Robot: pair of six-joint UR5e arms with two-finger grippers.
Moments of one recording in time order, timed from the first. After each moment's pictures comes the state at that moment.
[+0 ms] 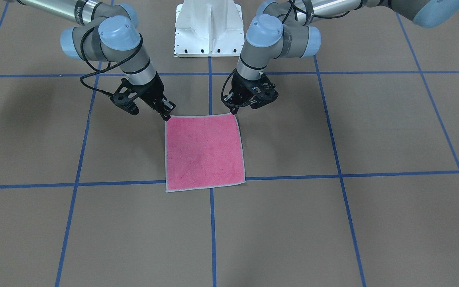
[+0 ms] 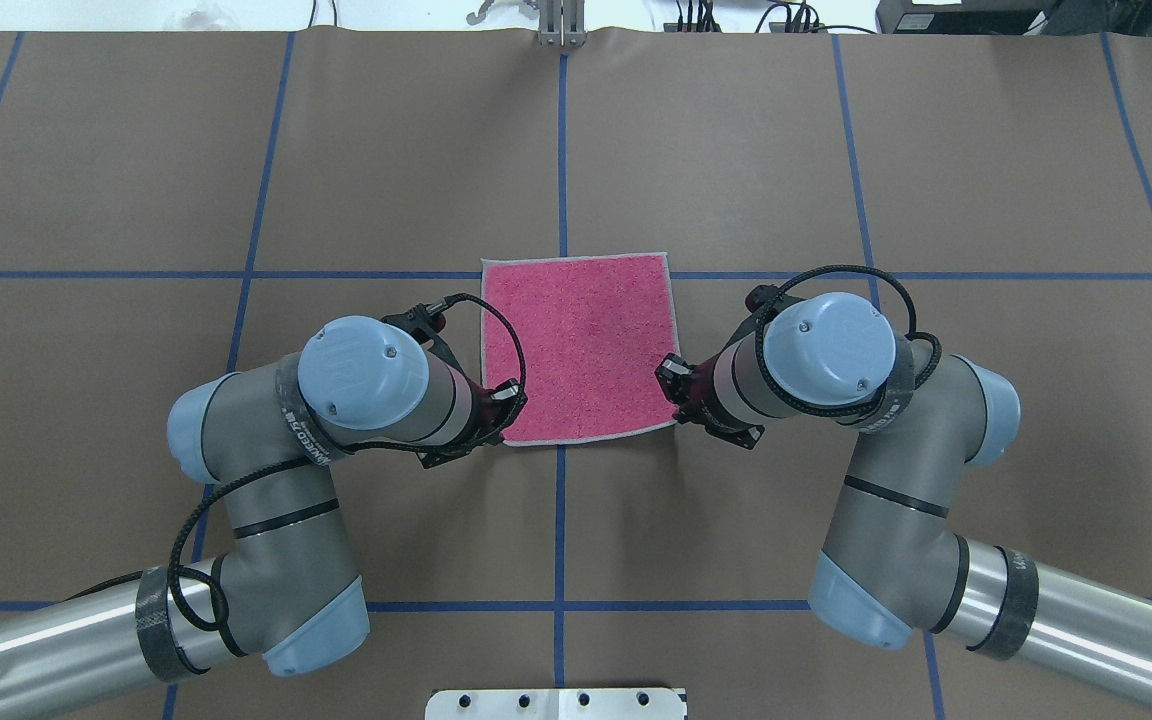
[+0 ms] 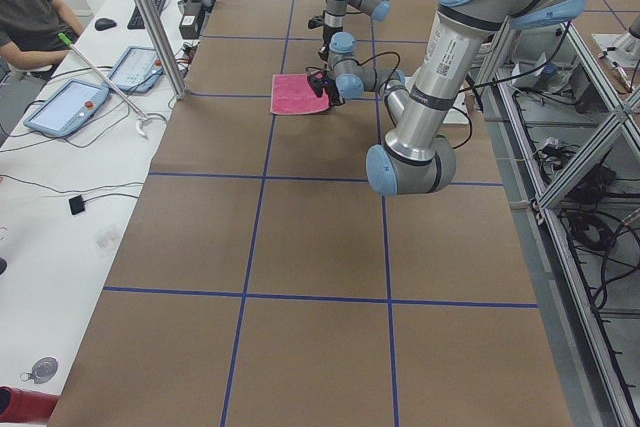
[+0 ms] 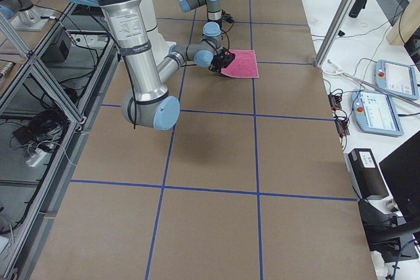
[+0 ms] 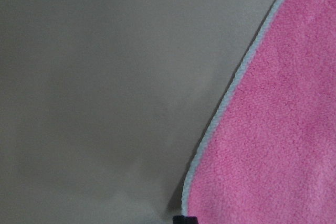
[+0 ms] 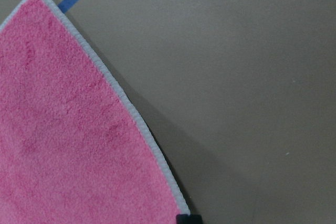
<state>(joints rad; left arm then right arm) -0.42 -2.15 -1.67 -1.88 -1.80 -1.88 0.48 -1.15 1.76 -1.24 1.83 1.93</state>
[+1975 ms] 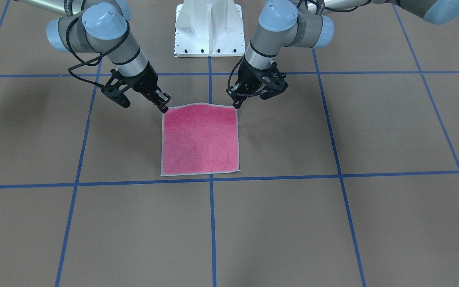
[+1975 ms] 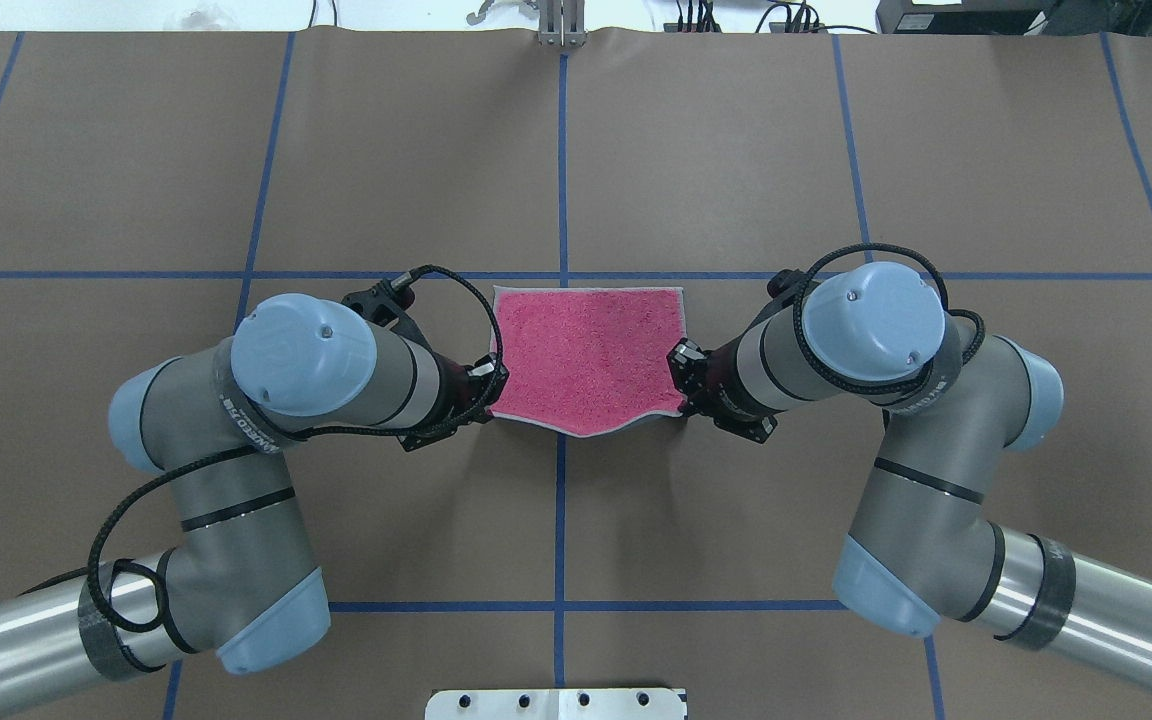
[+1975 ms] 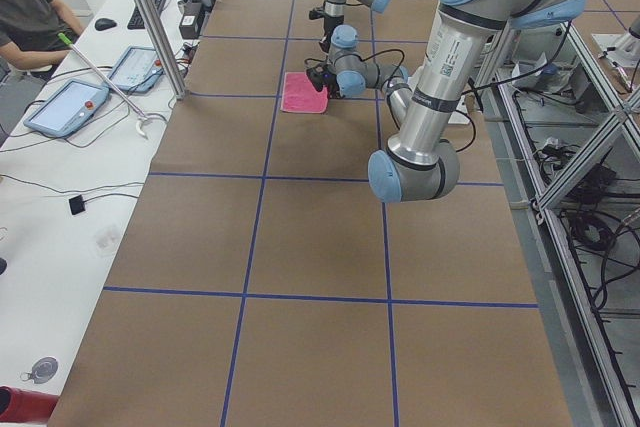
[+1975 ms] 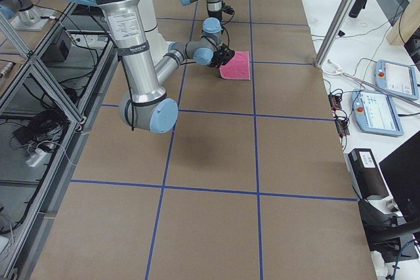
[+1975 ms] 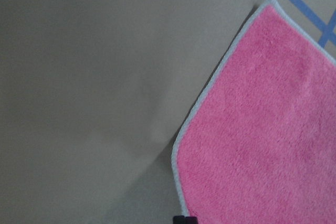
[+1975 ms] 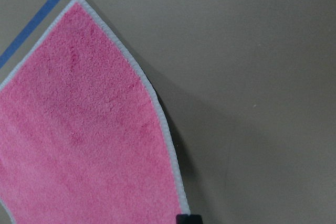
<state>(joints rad) -0.47 -2.11 -1.77 -1.89 -1.80 -1.91 0.53 -1.17 1.81 -1.24 1.90 1.98</state>
